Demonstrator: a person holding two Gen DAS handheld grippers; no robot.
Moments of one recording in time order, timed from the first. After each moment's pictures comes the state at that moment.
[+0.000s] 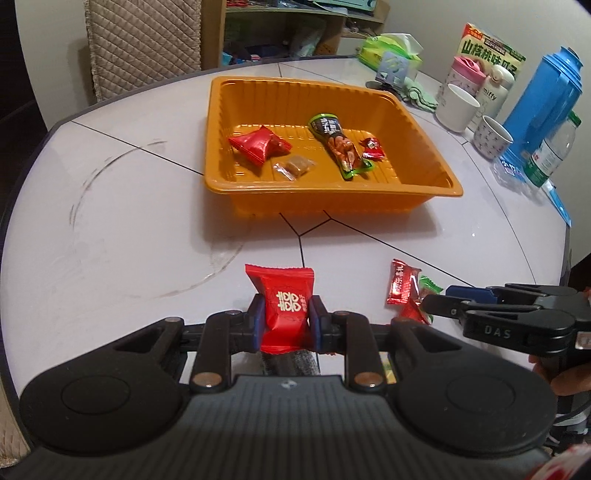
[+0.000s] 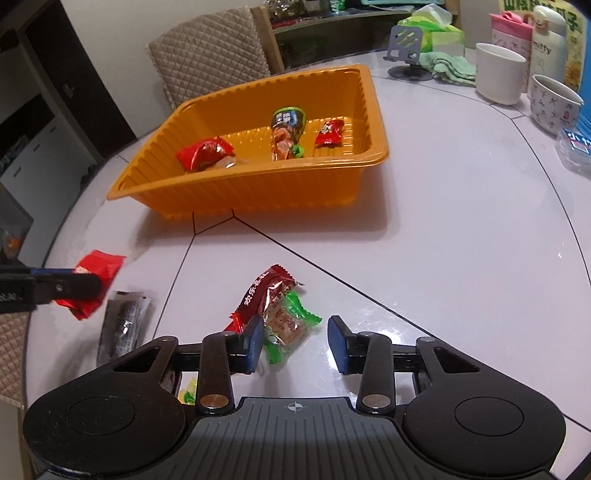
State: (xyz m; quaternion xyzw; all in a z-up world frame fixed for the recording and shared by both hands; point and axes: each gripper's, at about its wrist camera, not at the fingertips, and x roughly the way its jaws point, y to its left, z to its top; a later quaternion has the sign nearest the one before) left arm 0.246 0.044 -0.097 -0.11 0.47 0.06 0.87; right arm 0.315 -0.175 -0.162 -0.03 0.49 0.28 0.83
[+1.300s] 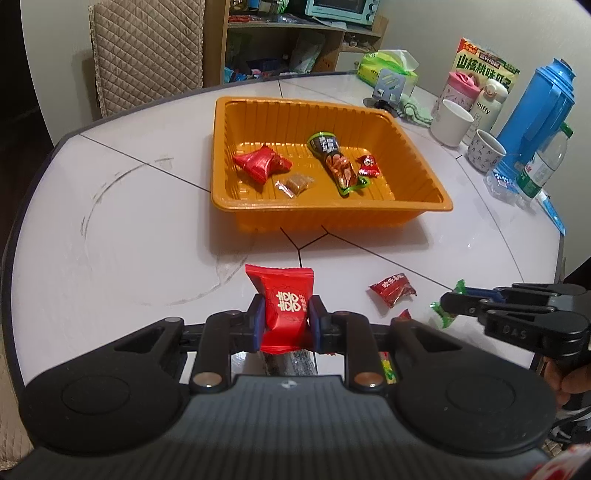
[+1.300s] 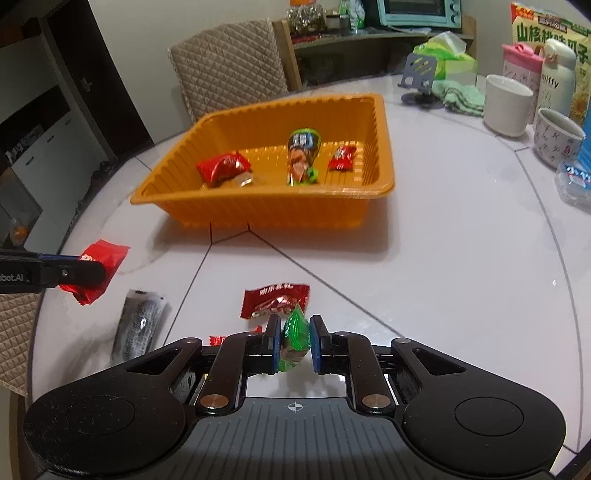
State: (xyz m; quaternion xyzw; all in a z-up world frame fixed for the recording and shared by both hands) left arm 0.234 0.046 -0.077 -0.11 0.45 0.06 0.88; right arm 0.305 -0.186 -0.127 -0.04 0.45 0.31 0.84
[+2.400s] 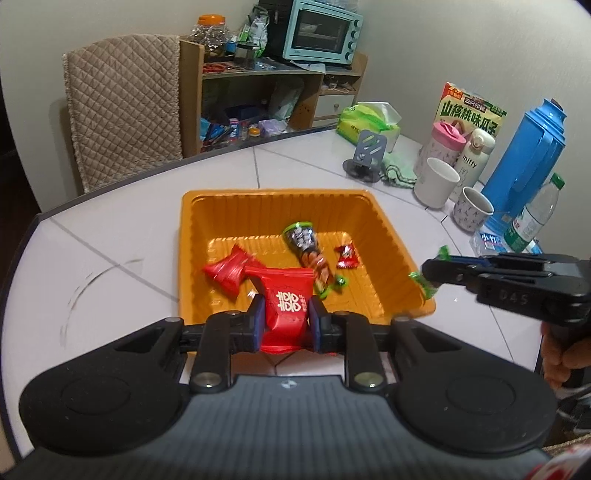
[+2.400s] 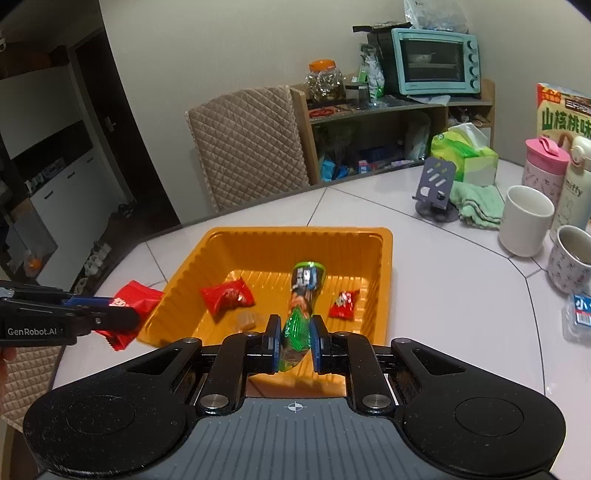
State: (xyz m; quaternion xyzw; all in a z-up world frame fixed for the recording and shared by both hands) left arm 0.323 0.051 -0.034 -0.10 0.39 0.03 0.91; right arm 0.399 -0.154 -0.063 -0.02 0.38 0.35 0.86
